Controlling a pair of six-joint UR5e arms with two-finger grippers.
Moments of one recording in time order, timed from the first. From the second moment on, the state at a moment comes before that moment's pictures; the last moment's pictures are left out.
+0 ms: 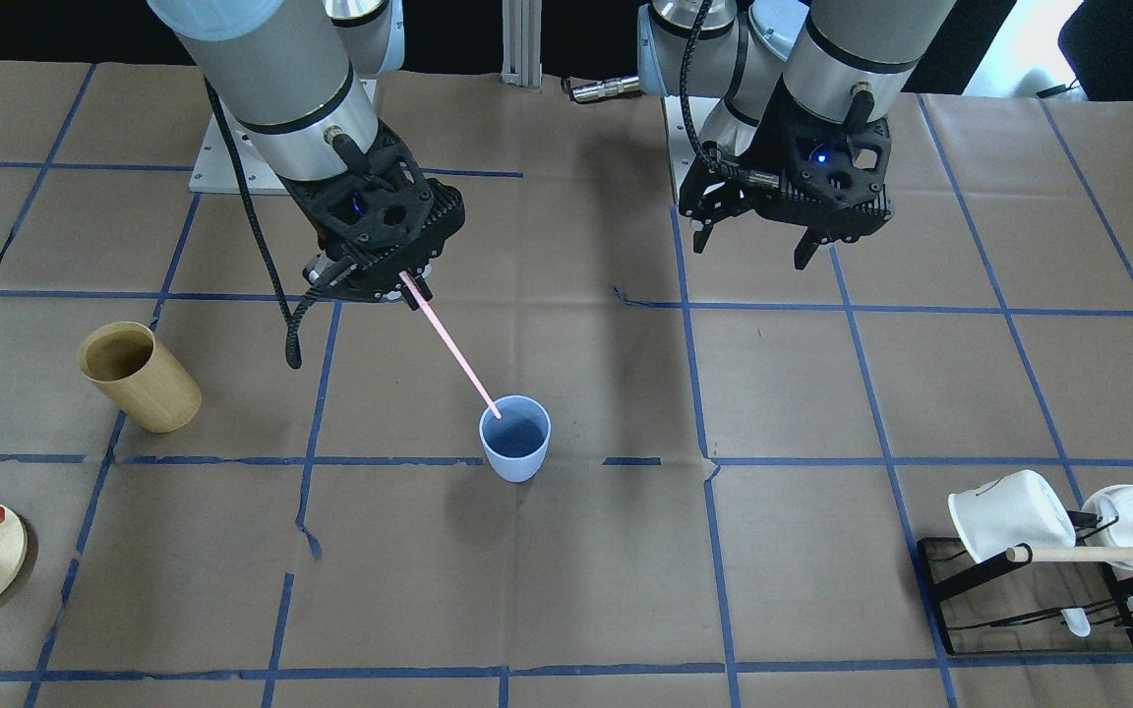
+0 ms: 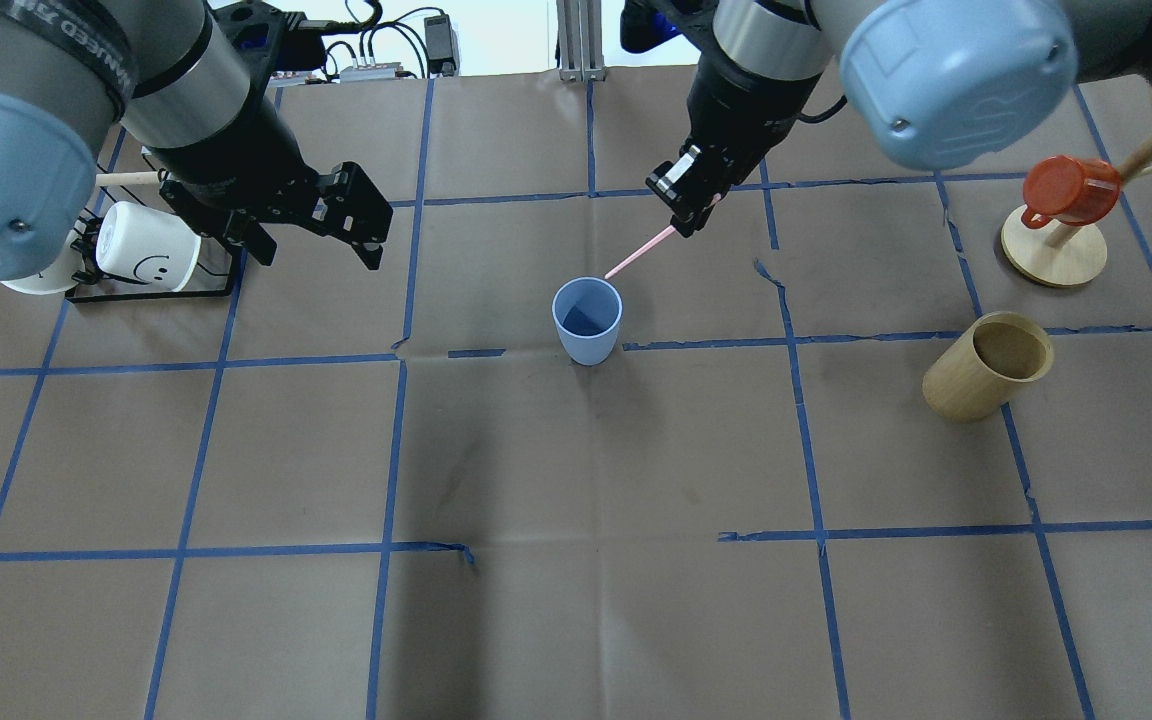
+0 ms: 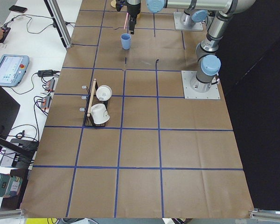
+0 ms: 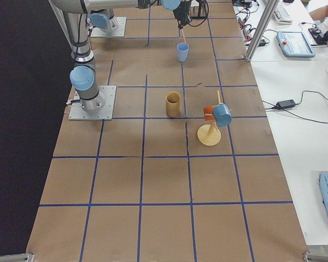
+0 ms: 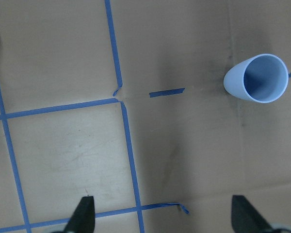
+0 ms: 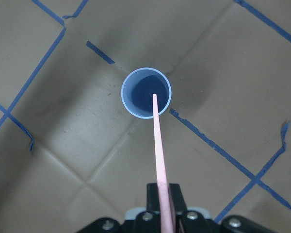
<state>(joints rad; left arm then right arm) -1.60 -1.54 -1.61 -1.53 1.51 0.10 1.78 -1.41 1.46 -1.63 -1.38 -0.47</state>
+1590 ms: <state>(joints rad) -1.59 -1.52 -1.62 -1.53 1.51 0.10 1.82 -1.34 1.49 -1.71 -1.38 -0.34</state>
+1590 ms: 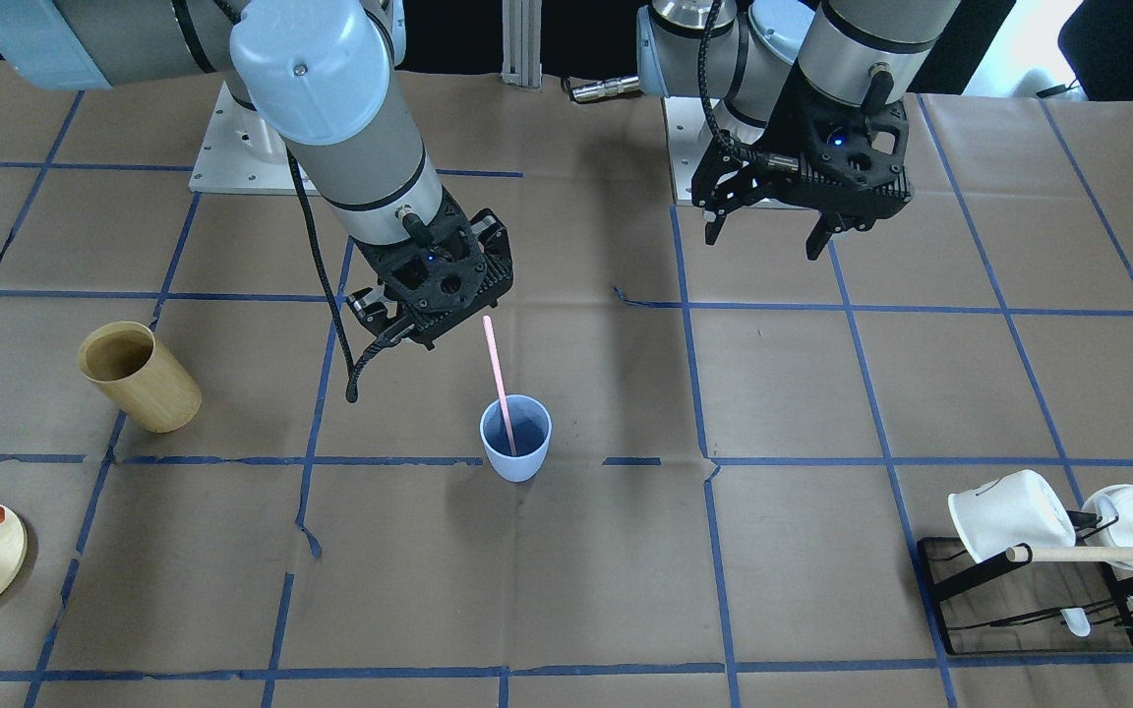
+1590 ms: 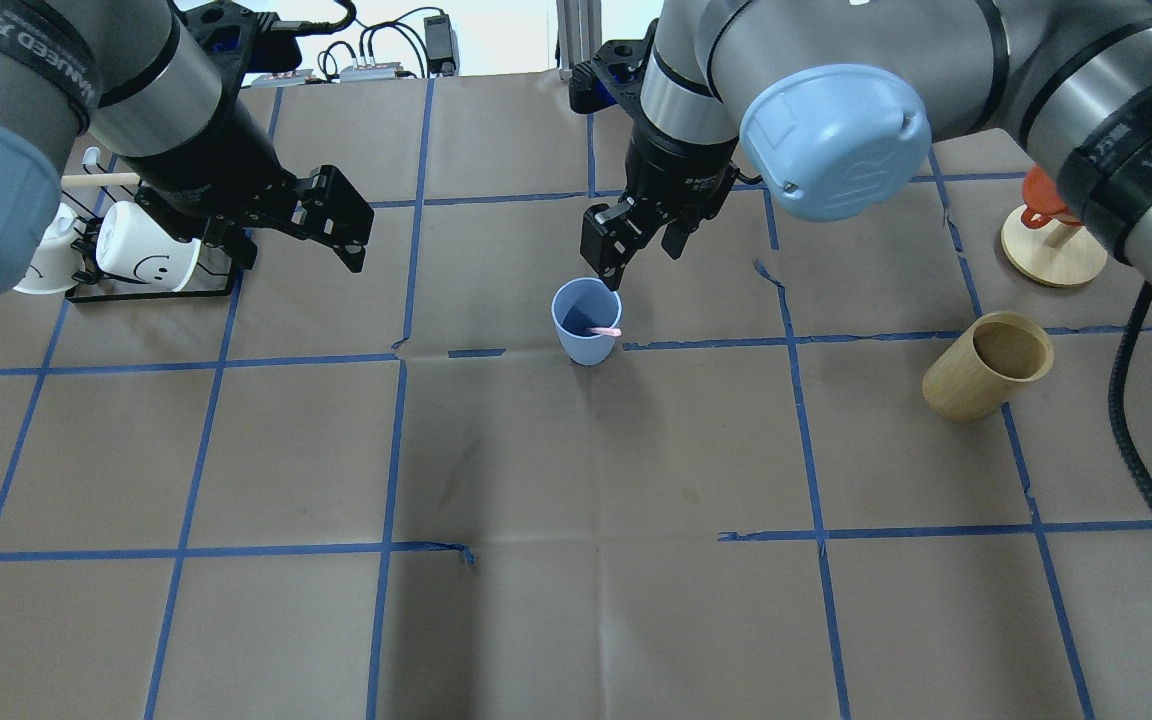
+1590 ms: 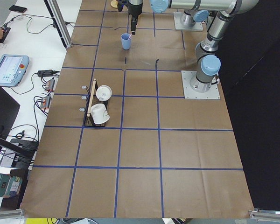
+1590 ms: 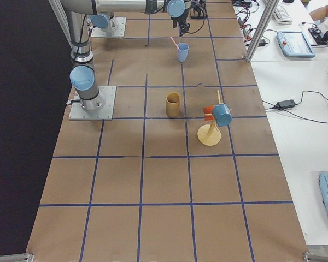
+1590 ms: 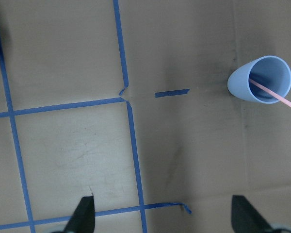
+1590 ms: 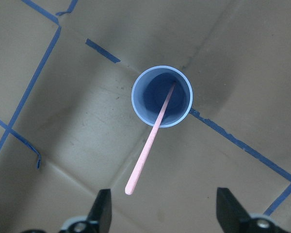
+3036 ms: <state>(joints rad) -1.58 -1.52 -1.62 -1.53 1.51 0.09 1.58 -1.60 1.64 -1.65 -1.55 0.00</state>
